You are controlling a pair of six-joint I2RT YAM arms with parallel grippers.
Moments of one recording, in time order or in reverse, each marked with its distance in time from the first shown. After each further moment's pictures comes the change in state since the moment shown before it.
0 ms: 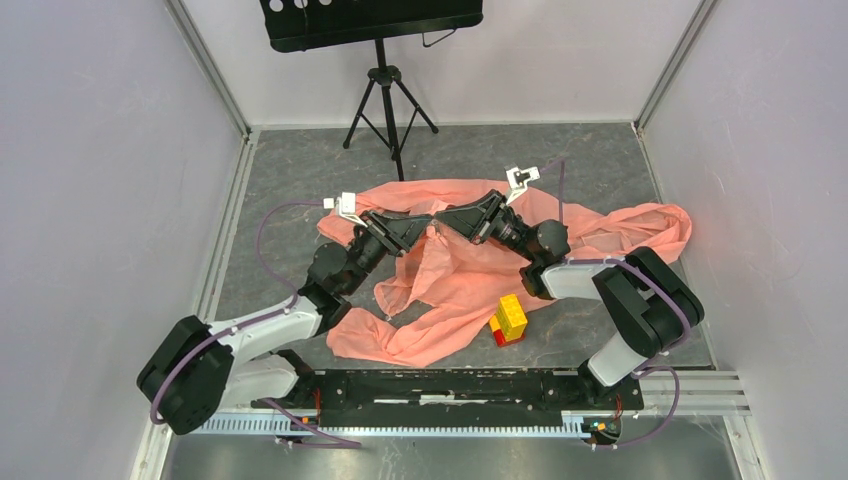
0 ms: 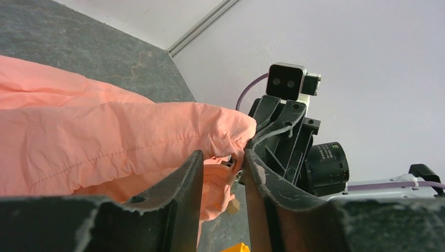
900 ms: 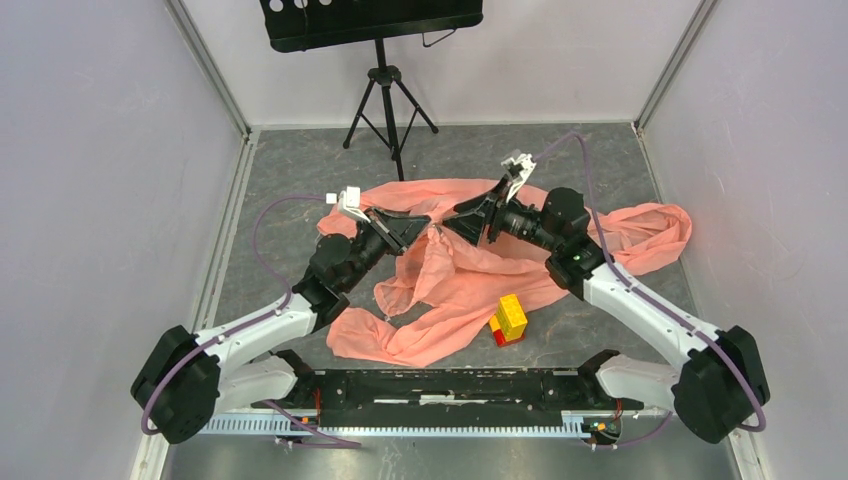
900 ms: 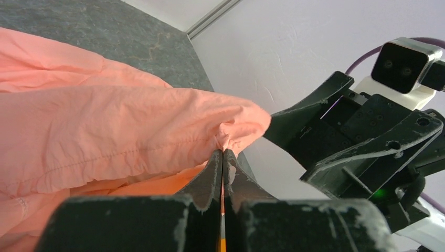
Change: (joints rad) left arm 0.000 -0.051 0.073 -0.240 -0.006 -0.002; right arm -0.006 -0.443 0.179 -1.012 0.020 -0.586
